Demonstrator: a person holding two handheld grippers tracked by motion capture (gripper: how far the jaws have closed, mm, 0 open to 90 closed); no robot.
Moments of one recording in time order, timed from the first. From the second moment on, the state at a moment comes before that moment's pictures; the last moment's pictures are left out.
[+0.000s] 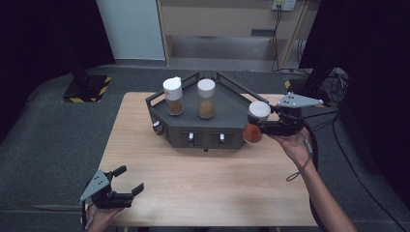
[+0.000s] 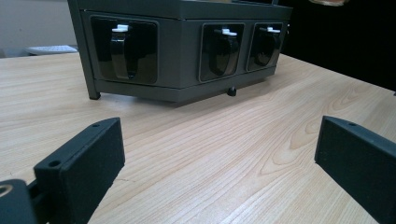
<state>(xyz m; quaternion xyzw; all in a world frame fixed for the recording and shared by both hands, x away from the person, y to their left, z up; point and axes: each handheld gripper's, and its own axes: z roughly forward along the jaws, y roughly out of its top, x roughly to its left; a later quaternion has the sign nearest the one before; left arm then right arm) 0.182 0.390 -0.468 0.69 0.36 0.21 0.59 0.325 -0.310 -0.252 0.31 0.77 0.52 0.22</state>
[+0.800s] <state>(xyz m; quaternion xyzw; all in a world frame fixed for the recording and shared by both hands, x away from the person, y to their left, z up) 0.183 0.392 -0.468 0.69 0.36 0.21 0.59 0.377 -0.271 -0.226 0.33 0.76 0.50 0.23</state>
